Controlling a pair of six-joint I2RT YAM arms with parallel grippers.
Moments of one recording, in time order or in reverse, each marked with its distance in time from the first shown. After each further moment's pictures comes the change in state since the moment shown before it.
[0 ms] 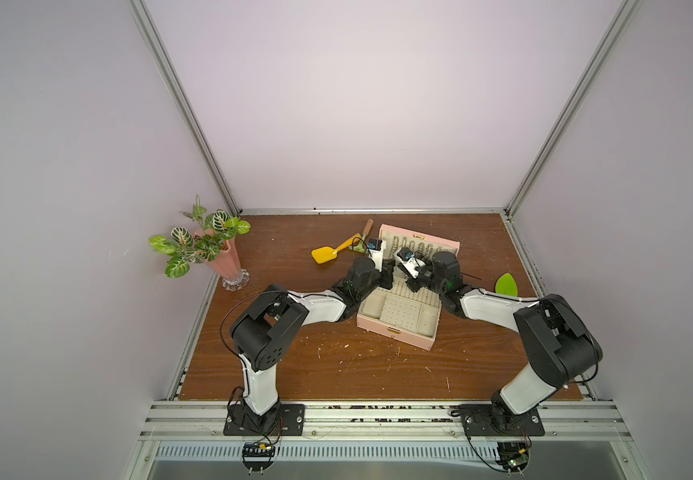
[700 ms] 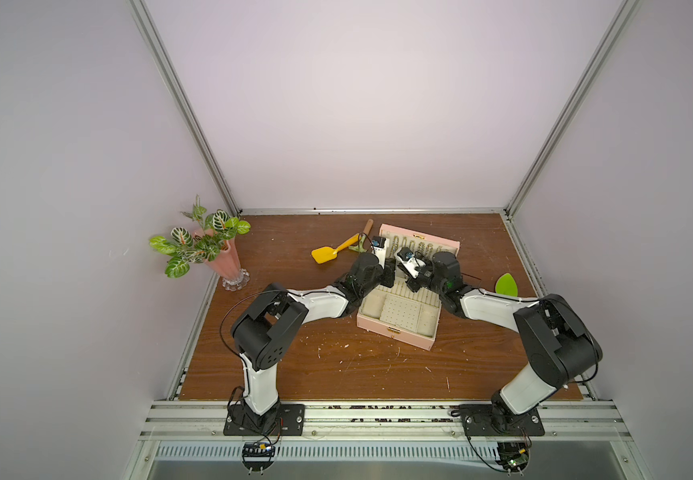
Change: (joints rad) left arm 0.000 0.007 0.066 -0.116 -0.027 0.041; right arm 0.000 0.000 -0.002 0.004 0.001 0.007
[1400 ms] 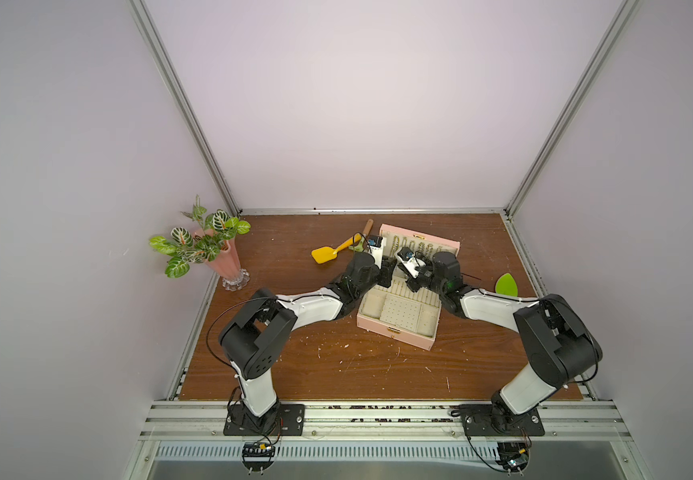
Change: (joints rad) left arm 0.000 -0.110 -0.053 -0.026 0.013 0.005; right arm -0.001 0.000 -0.003 0.007 0.000 0.006
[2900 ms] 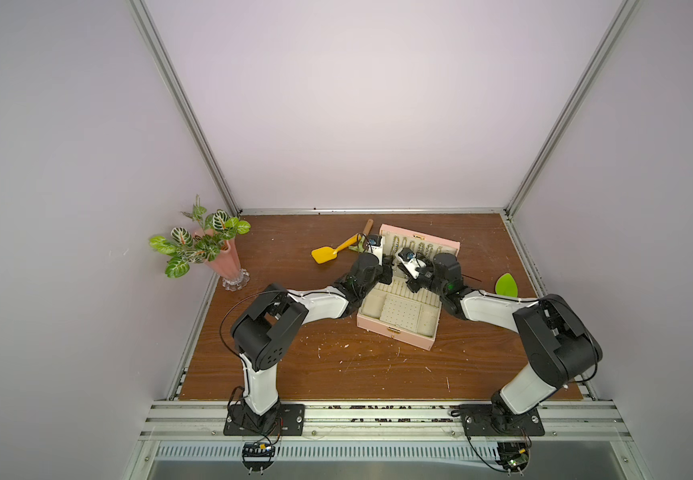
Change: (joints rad) left arm -0.013 0.116 0.056 0.049 -0.146 0.008; right arm -0.006 0.000 -0.018 0.034 -0.007 0.013
